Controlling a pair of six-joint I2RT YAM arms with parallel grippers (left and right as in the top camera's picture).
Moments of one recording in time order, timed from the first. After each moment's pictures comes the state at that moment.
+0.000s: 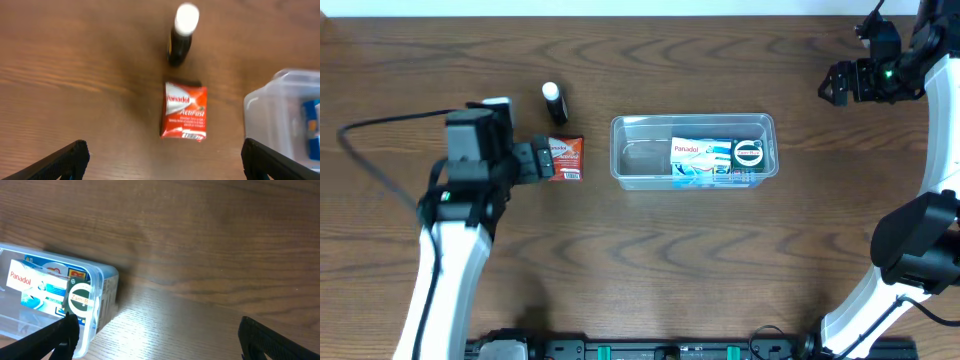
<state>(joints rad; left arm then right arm) 0.01 1.24 0.96 -0.59 0.04 -0.12 -0.25 2.00 2.02 -1.28 -0.31 -0.32</state>
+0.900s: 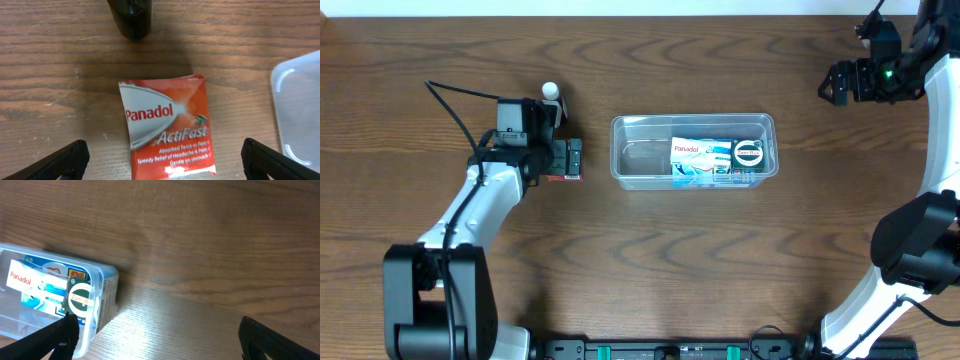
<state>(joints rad) -0.05 1.65 0.96 -0.35 0.13 0.02 -0.25 2.00 2.02 -1.27 -0.31 -0.32</state>
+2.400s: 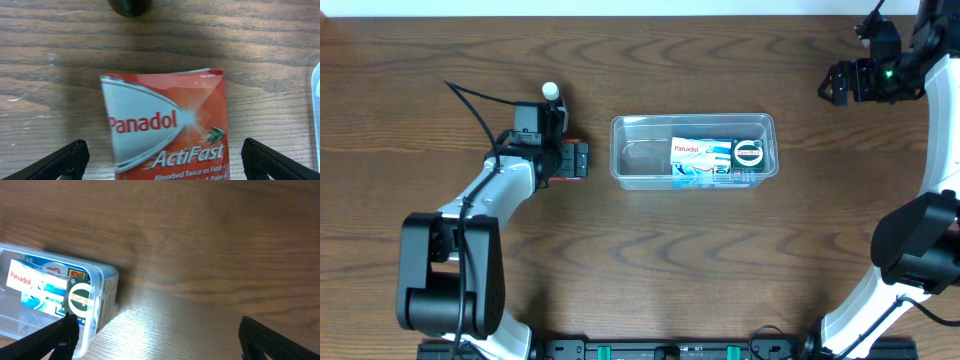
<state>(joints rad) -0.10 1.76 0.96 -0.30 0.07 -0.04 -0.25 2.00 2.02 -1.27 -0.31 -0.32</state>
